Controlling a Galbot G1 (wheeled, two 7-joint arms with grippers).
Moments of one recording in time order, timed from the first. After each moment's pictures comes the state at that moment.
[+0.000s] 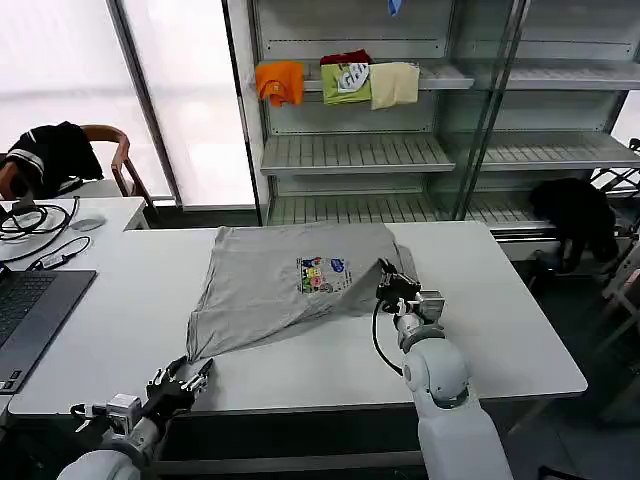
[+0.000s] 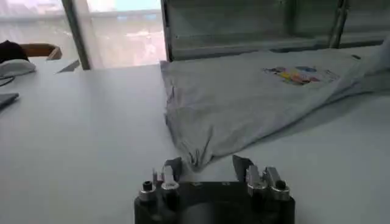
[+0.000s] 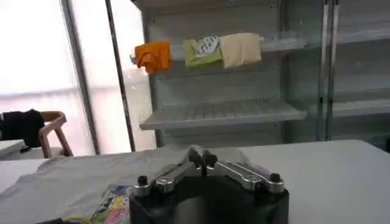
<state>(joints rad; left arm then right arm) 1.48 -1.21 -0.66 -2.03 -0.31 0.52 0.10 -0.93 1.51 0.36 1.81 0.18 -0.49 0.07</state>
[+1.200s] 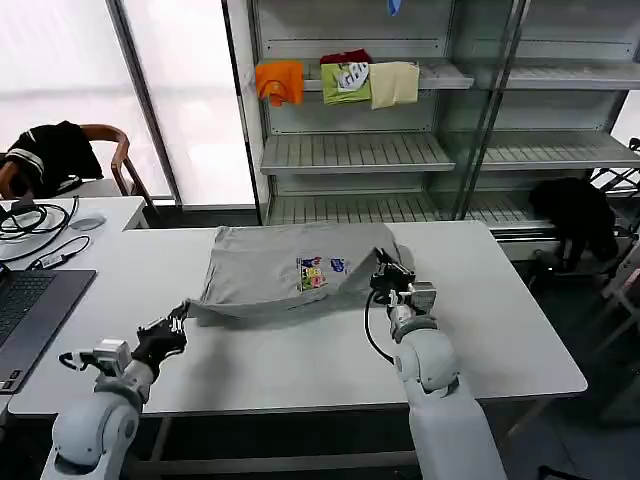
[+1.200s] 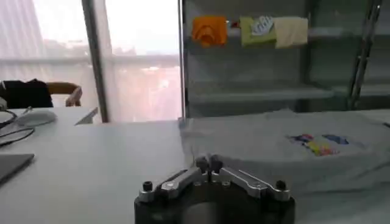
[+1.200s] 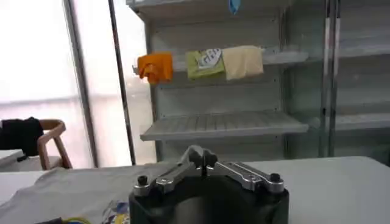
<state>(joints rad) 1.16 -1.19 -0.64 -1.94 -0.39 0.55 0.05 -0.82 1.54 0.35 1.71 0.15 -0.45 0.10</state>
